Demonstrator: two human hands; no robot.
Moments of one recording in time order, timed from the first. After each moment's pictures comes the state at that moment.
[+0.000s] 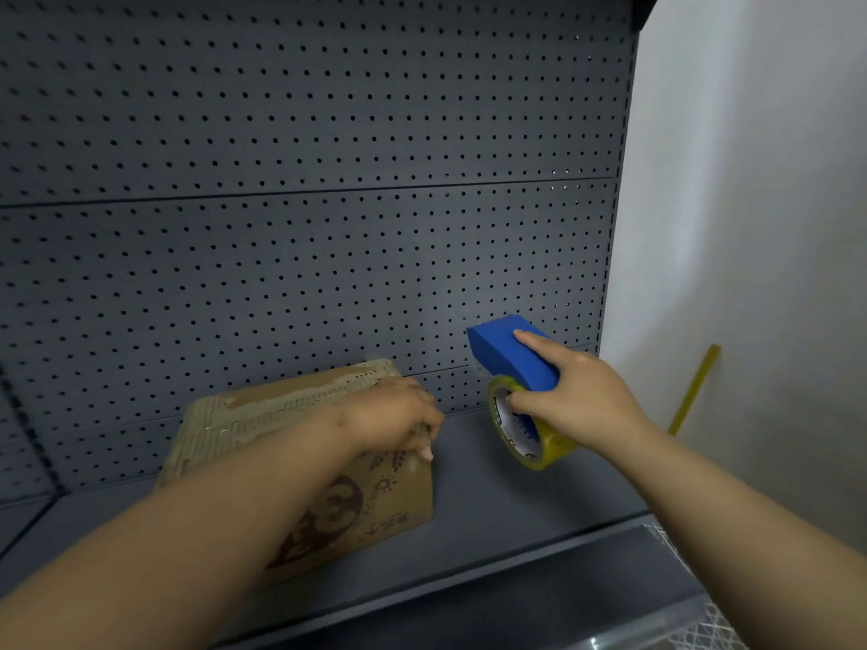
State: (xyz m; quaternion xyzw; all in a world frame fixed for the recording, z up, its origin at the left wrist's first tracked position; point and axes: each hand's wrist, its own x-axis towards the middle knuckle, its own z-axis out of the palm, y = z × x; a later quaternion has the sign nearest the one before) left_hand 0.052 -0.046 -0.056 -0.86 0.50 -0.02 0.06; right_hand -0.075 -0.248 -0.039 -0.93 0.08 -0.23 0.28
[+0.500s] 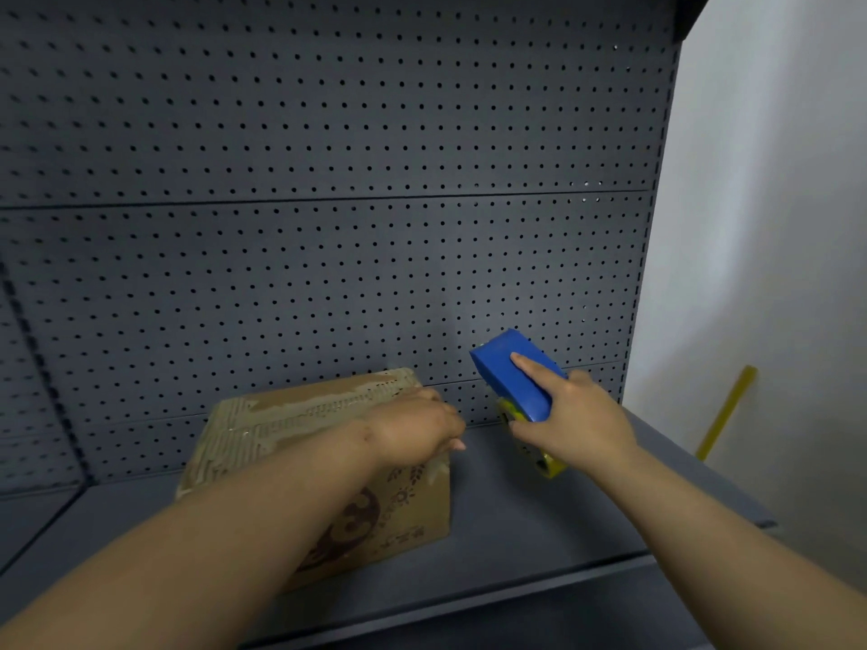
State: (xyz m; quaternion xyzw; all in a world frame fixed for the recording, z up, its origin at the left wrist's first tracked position) left_hand 0.045 -0.051 -0.055 -0.88 0.47 -0.02 0.10; right_hand -0.044 -0.238 -0.057 -0.96 0.08 -0.21 0.16
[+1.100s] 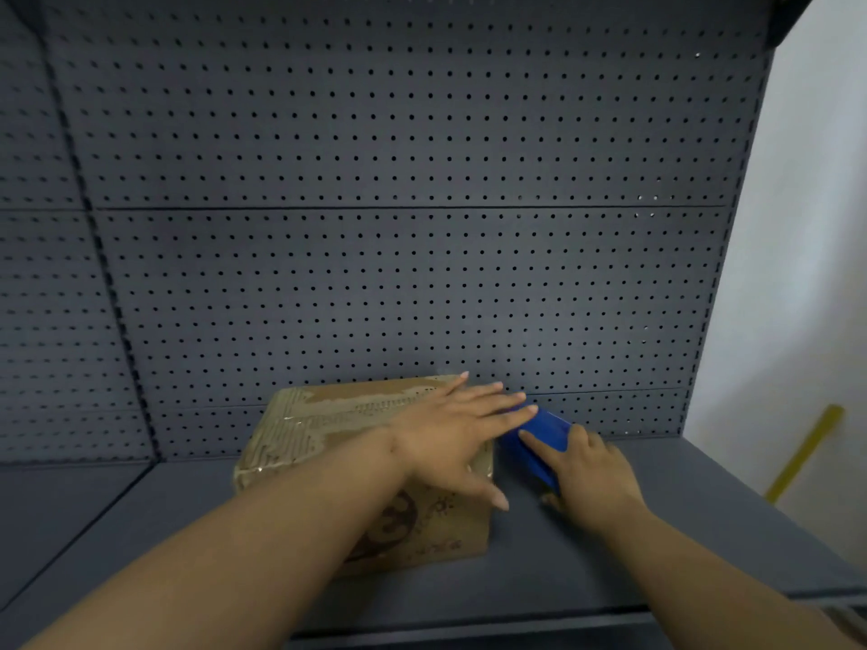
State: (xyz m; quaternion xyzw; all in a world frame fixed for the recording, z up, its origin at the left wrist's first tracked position) left_hand 0.025 -0.030 -0.044 -0.88 0.46 -0.11 0.10; right_hand 0.002 -0.235 -0.122 -0.99 0.00 -0.11 -0.13
